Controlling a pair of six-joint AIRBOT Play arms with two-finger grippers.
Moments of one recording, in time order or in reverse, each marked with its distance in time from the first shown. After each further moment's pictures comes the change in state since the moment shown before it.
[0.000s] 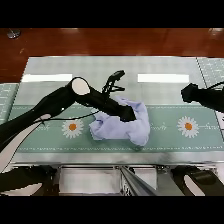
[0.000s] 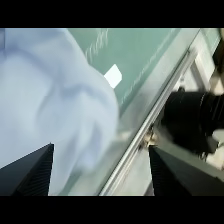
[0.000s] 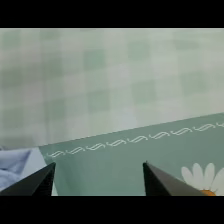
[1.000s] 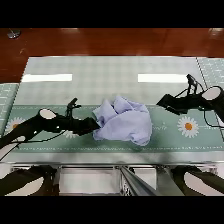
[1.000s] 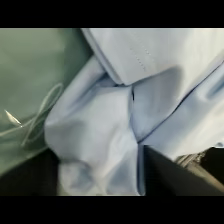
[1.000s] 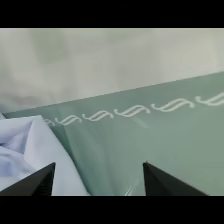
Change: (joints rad) left arm 0.343 0.192 -0.684 -0.214 0.192 0.063; right arm -0.195 -0.506 -0.089 0.659 -0.088 -0.471
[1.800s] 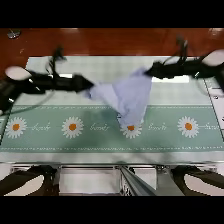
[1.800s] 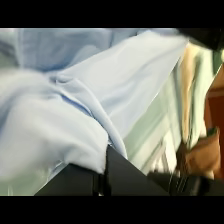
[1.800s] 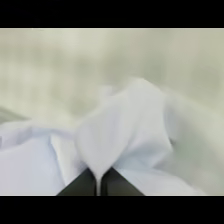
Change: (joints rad) left arm 0.172 0.033 0.597 -0.059 -0.232 0.080; right arm 0.137 -0.107 0.551 0.279 0.132 -0.192
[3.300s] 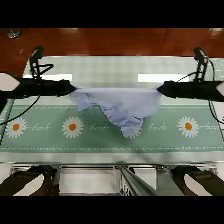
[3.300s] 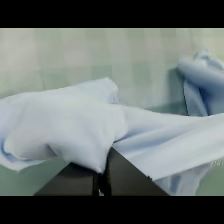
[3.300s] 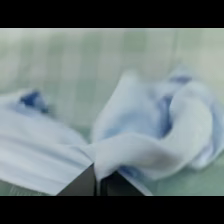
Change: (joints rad) left arm 0.018 0.109 -0.142 0.518 0.223 -0.275; right arm -0.002 0.272 -0.391 -0.276 -0.169 0.182
